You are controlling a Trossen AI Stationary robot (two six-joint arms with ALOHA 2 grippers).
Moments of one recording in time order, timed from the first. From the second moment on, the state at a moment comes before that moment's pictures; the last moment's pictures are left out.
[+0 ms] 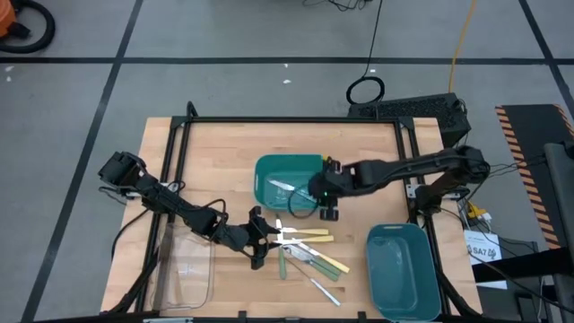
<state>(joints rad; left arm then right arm) -0.47 1.62 0.78 0.32 -0.40 -0.40 0.10 1.56 1.26 -0.82 0.21 0.10</state>
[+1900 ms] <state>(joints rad) -0.85 1.62 0.78 0.32 -0.79 -0.60 0.84 1.90 1.26 -0.48 0.28 0.97</state>
